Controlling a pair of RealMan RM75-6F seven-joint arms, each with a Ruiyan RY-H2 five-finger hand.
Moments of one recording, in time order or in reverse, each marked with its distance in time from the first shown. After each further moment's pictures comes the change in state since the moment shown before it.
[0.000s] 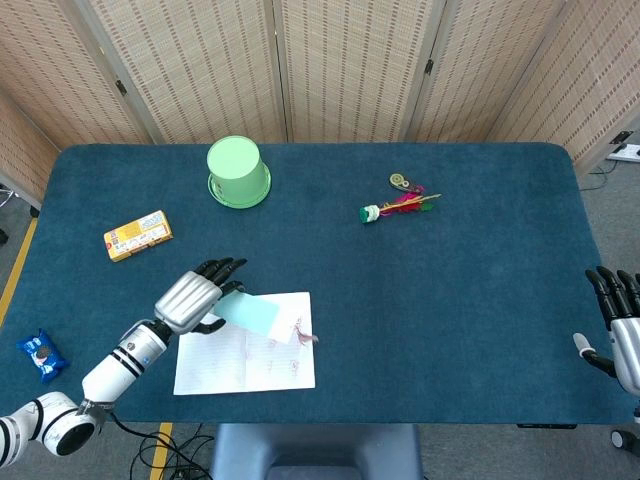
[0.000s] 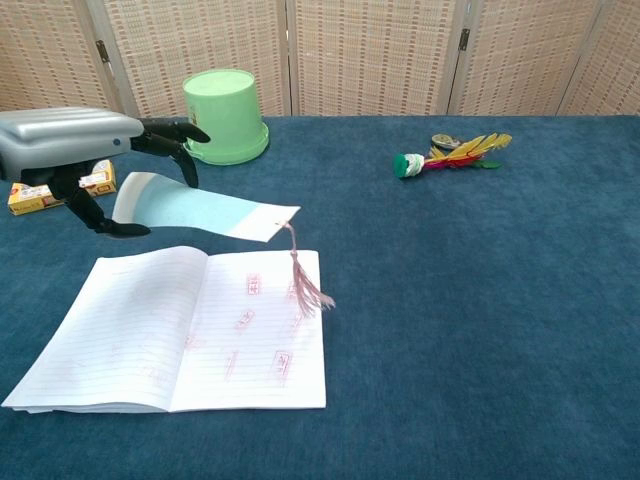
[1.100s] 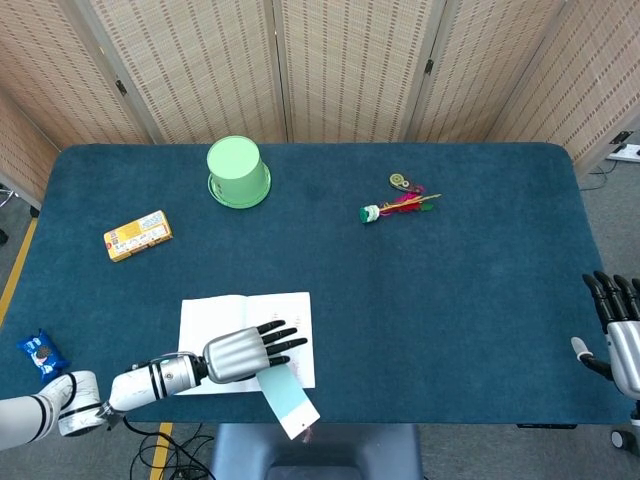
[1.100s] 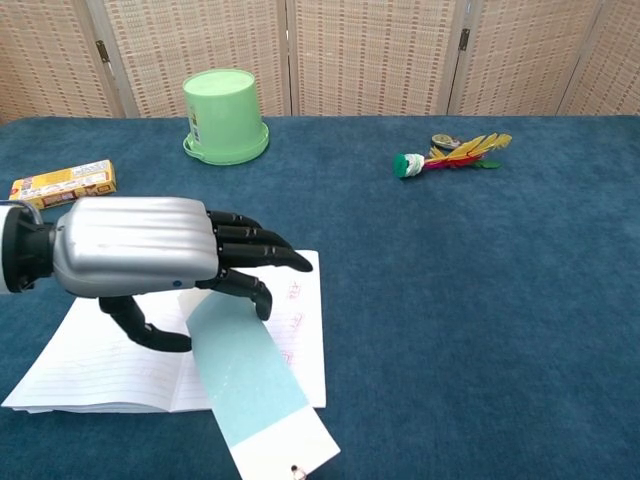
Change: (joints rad) left arm -0.152 -0.144 0.179 0.248 0.524 0.064 -0.127; right arm -0.002 -0.009 -0.010 -0.003 0.011 -0.009 -0.013
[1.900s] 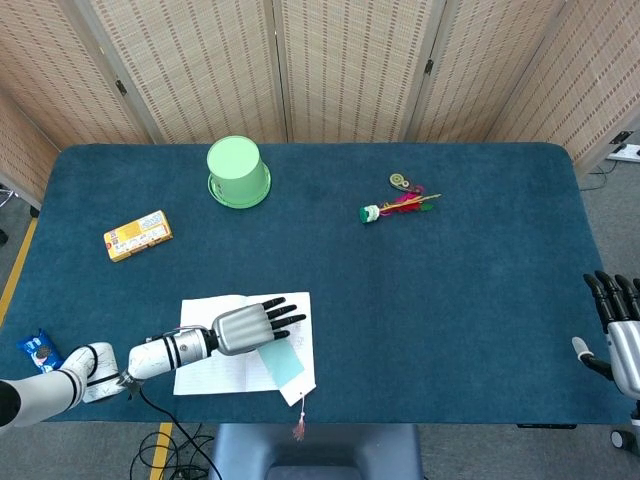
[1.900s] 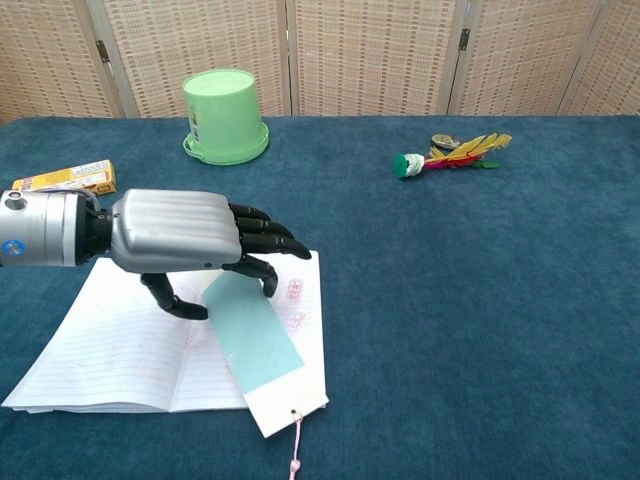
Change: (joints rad) left arm -0.094 -0.122 0.024 0.270 -0.040 -0.029 -0.068; right arm -0.002 0.006 0.000 -0.015 0.007 0.001 -0.017
